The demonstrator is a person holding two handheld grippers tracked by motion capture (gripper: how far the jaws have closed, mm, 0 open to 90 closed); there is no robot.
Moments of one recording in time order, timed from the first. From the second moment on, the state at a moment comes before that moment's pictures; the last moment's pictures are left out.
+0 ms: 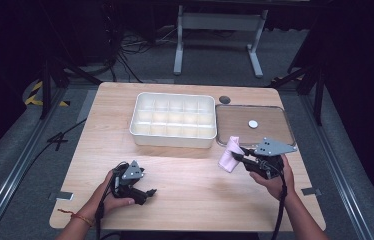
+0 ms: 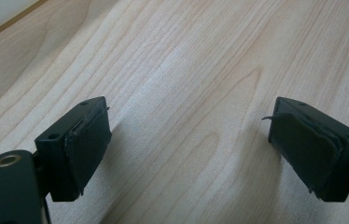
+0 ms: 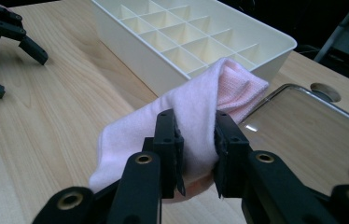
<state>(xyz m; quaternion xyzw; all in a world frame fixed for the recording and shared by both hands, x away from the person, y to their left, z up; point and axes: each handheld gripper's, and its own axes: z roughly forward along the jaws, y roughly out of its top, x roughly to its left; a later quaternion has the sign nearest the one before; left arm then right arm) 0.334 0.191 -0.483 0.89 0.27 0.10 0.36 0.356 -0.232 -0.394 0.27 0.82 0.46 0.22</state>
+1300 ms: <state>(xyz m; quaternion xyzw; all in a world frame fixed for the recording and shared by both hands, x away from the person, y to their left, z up) 0.334 0.191 -0.483 0.89 0.27 0.10 0.36 0.389 -0.217 -0.356 0.26 0.82 0.45 0.26</state>
